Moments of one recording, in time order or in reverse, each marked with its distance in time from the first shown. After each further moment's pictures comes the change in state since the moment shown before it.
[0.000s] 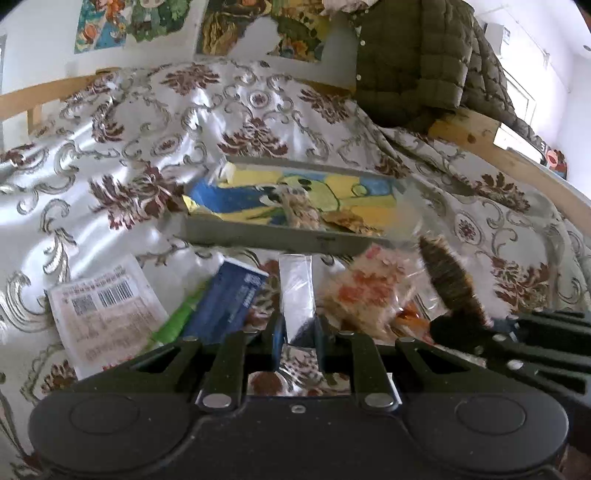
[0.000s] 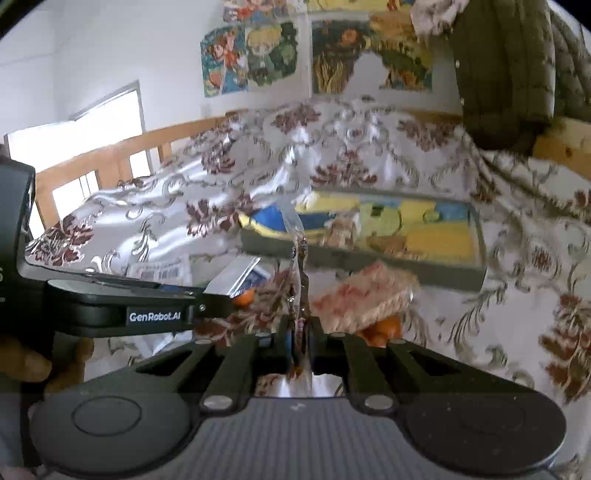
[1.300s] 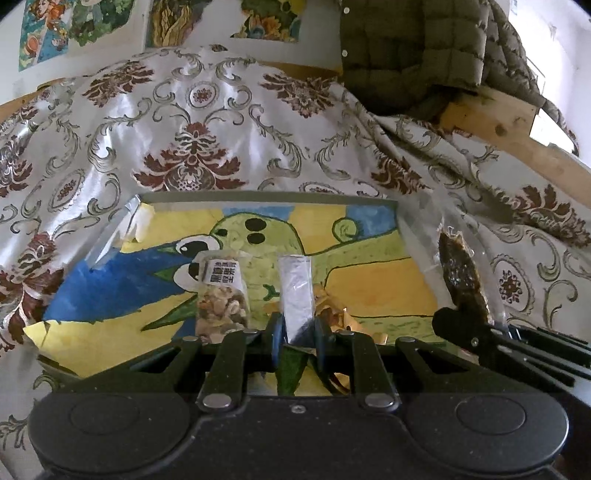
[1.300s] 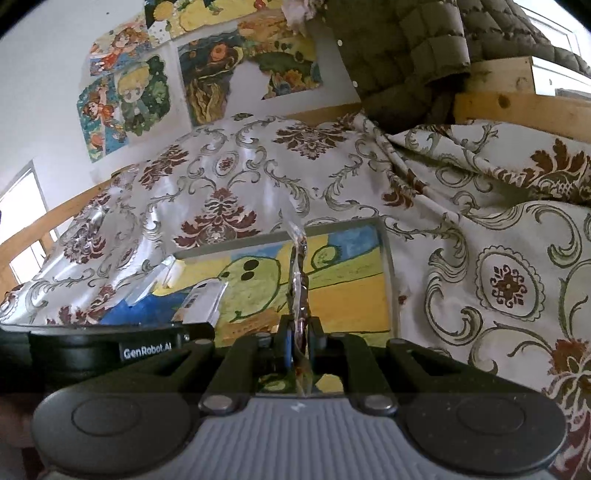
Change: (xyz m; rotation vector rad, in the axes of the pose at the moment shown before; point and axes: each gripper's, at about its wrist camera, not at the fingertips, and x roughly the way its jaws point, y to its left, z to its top) left arm 0.193 -0.068 0.113 0.062 0.060 0.016; right arm 0.136 -0.165 0.058 0.295 -0.060 -0.158
